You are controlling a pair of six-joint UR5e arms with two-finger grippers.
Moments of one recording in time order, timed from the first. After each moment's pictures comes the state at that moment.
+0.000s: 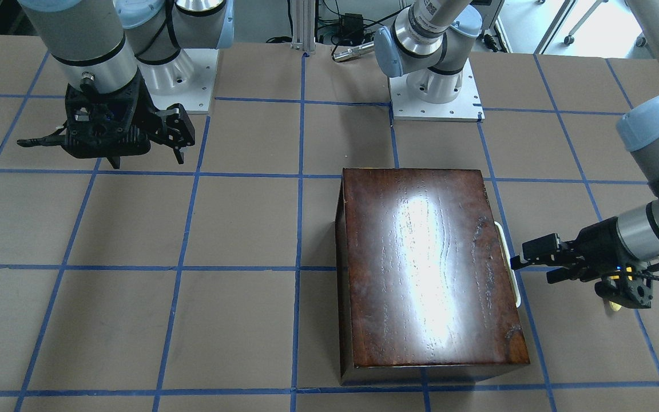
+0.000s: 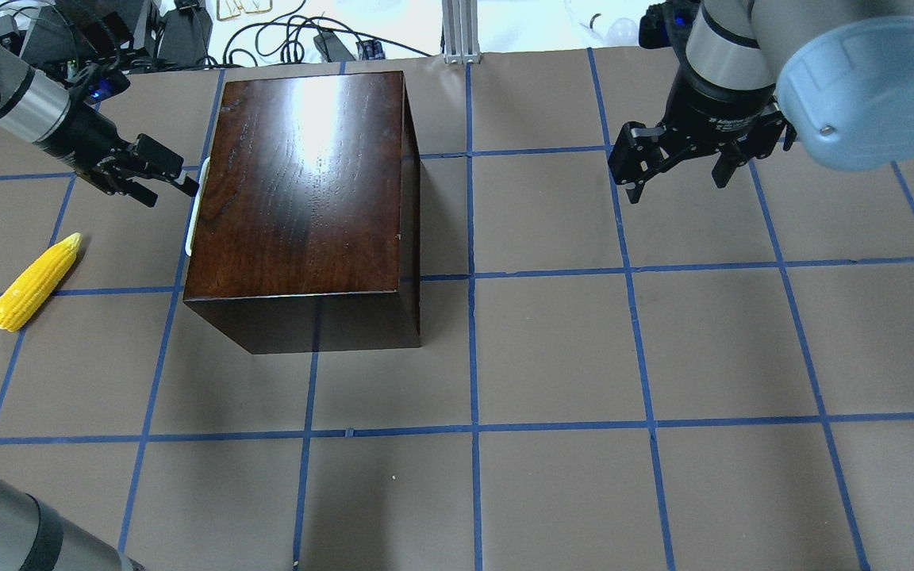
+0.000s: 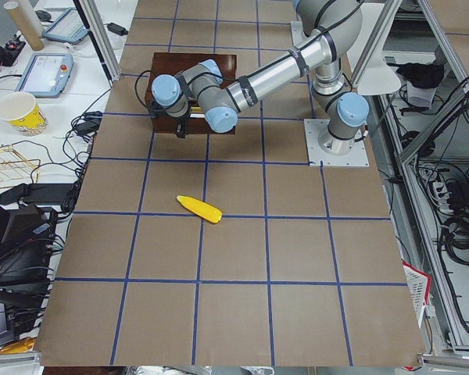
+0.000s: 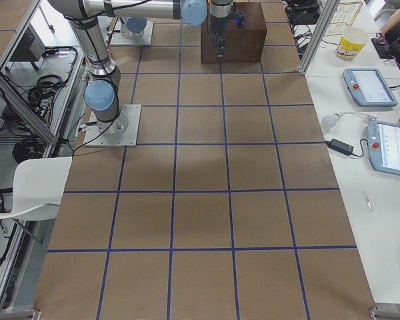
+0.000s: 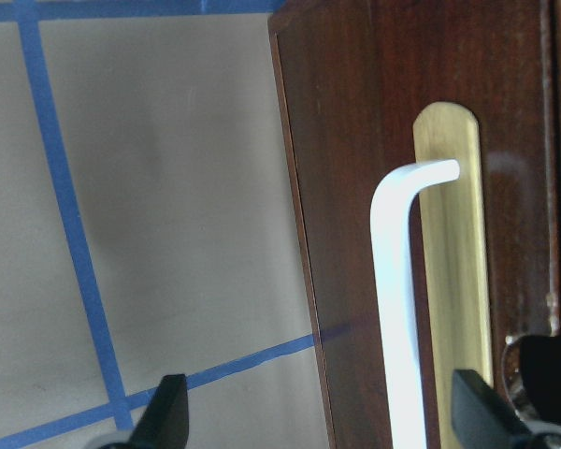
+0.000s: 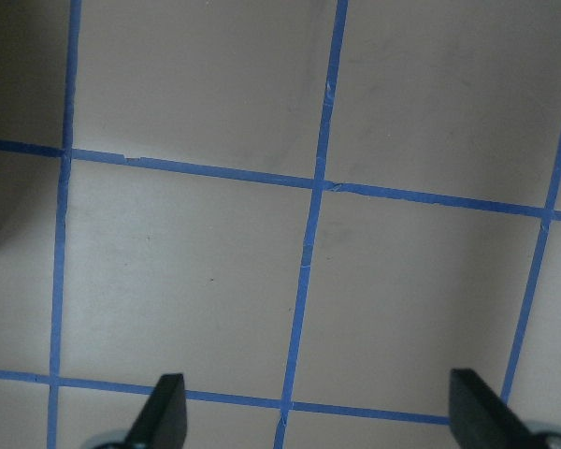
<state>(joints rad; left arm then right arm) -1.14 -1.99 -1.51 -1.45 1.21 0.61 1.62 -1.53 1.60 -1.63 -1.60 -0.09</state>
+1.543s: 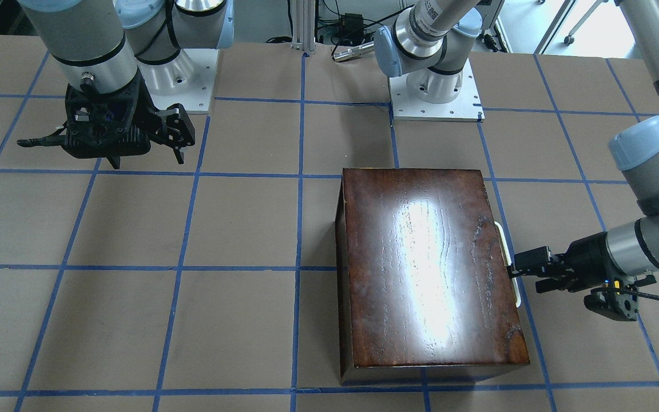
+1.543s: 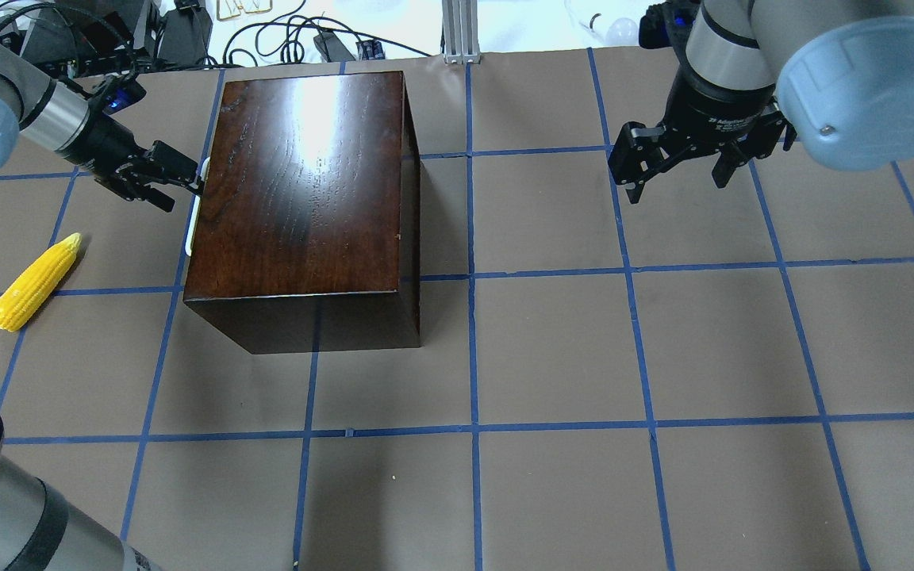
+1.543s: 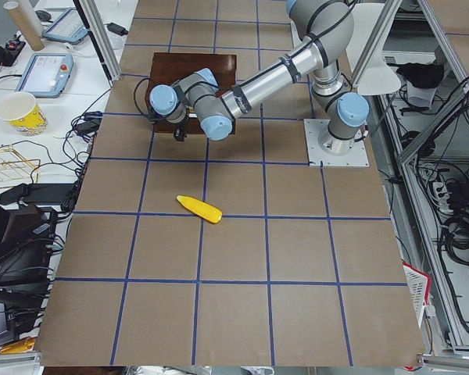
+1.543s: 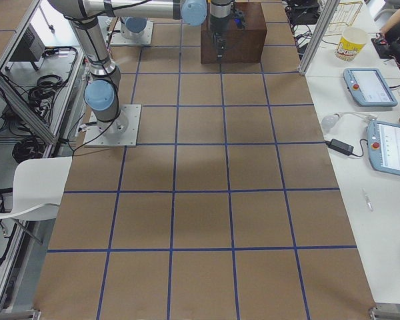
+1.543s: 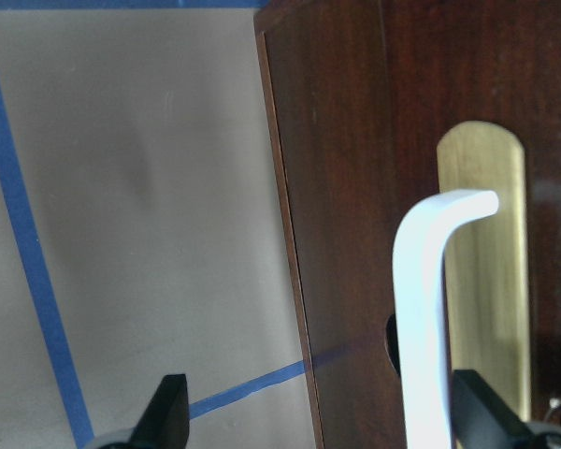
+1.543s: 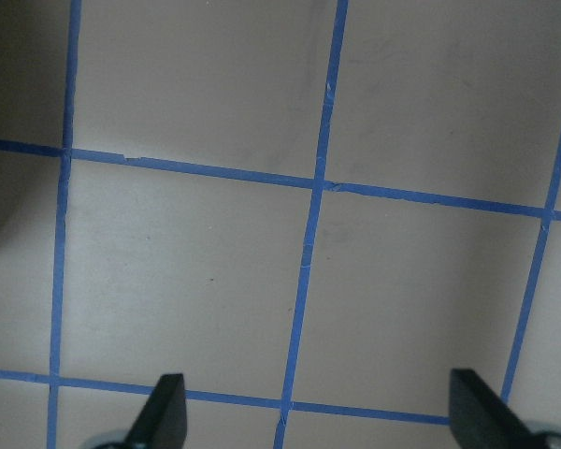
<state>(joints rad) -1.15 -2.03 -1.51 -1.42 1.19 0.61 1.62 -1.53 1.60 -1.63 -1.60 -0.09</state>
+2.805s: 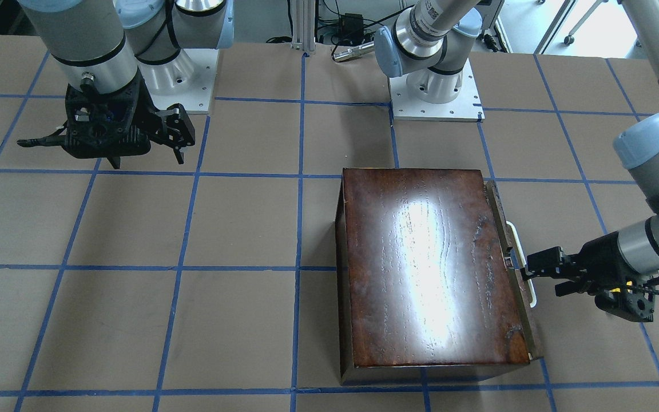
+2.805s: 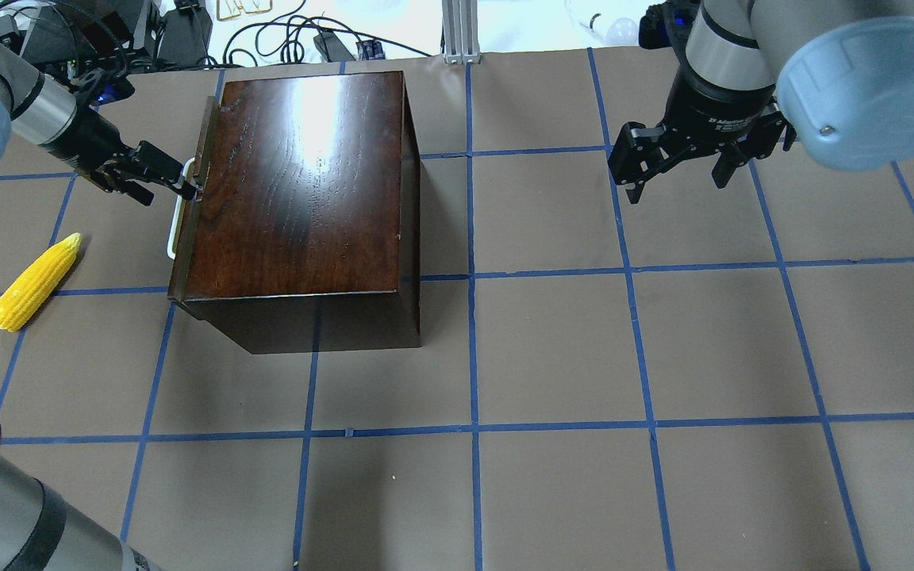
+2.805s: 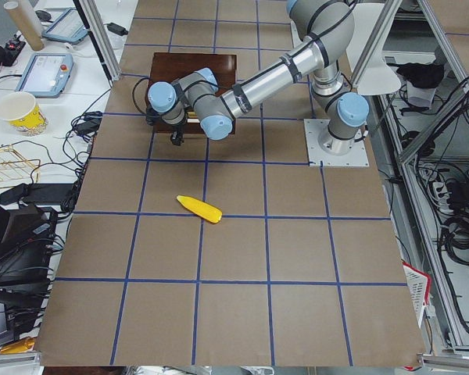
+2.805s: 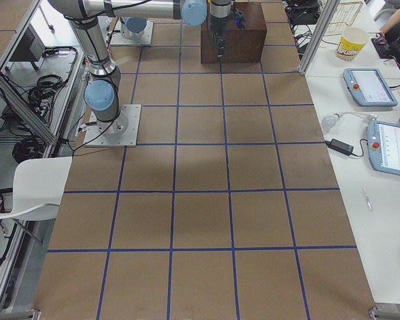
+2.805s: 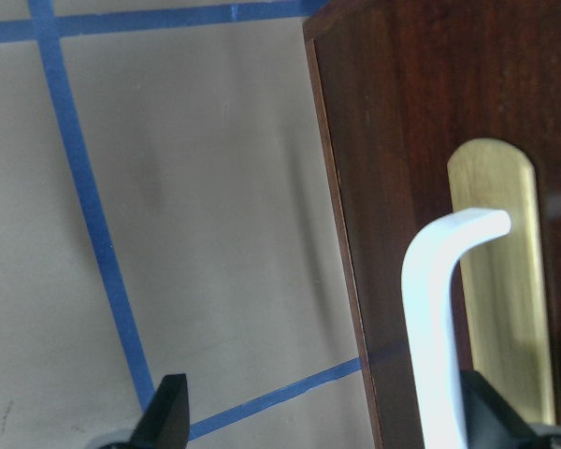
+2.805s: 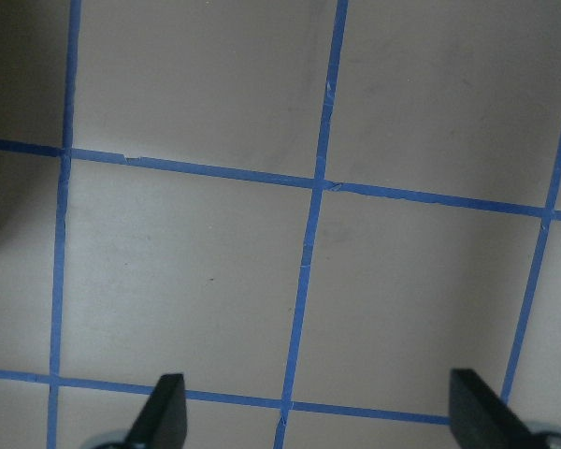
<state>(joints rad) -1.14 -2.03 -1.49 -1.37 1.28 0.65 1.62 -1.53 1.60 -1.63 -1.60 -0.09</state>
